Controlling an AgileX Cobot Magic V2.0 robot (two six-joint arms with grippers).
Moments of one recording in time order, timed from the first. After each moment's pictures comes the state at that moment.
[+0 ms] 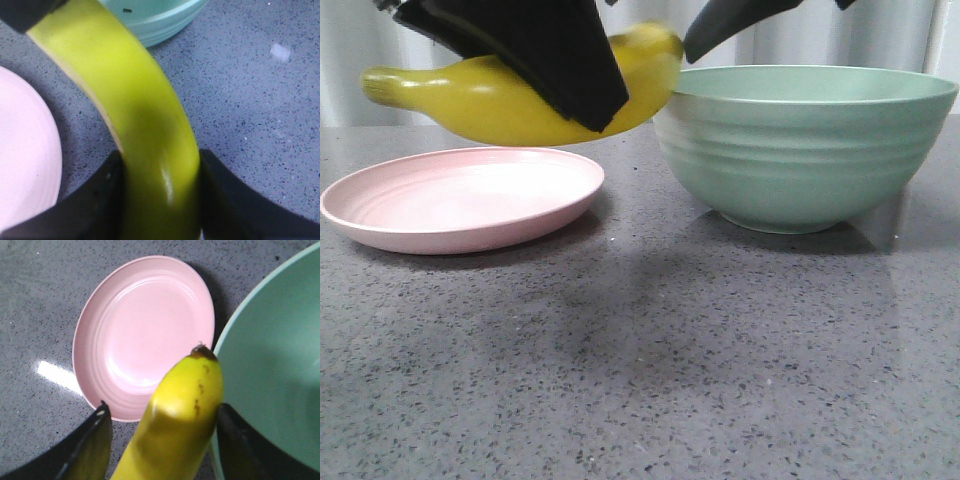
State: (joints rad) left arm -0.87 1.35 -1.15 -0.19 0.79 0.16; right arm 0.39 1.48 -1.29 0.56 0.72 -0.04
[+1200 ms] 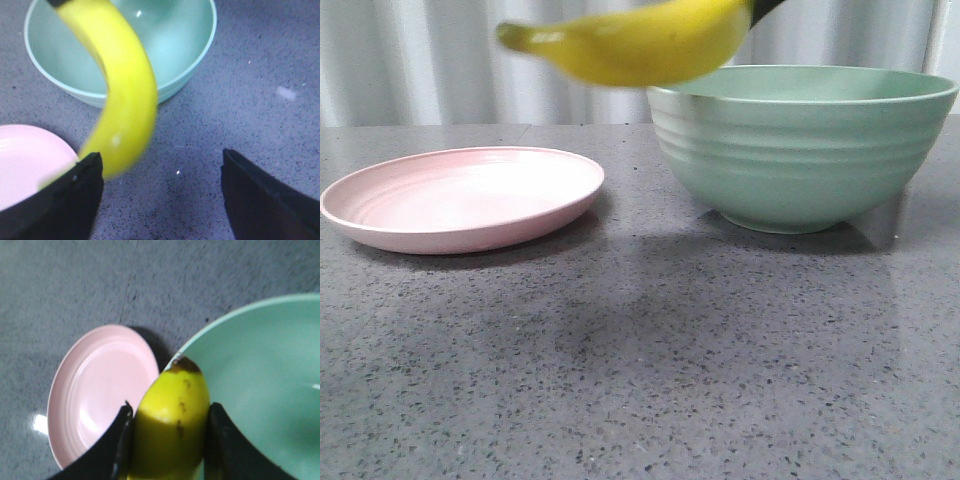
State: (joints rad) left arm -0.87 1.25 -1.19 -0.20 0.73 0.24; right arm 0.21 1.49 -1.35 0.59 0.68 -0.04
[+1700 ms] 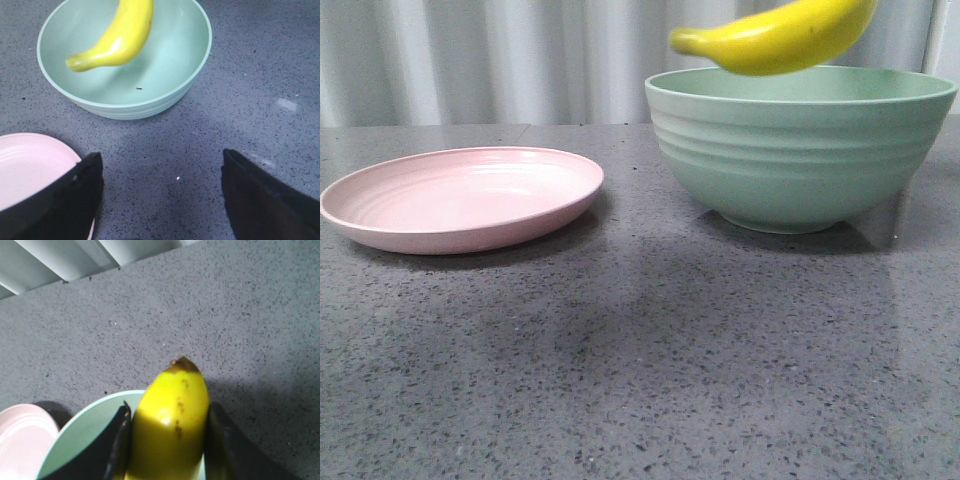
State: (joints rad) left arm -0.87 1.21 -1.19 -0.20 0.73 0.24; right arm 0.01 1.50 -1.38 0.45 0.67 -0.04
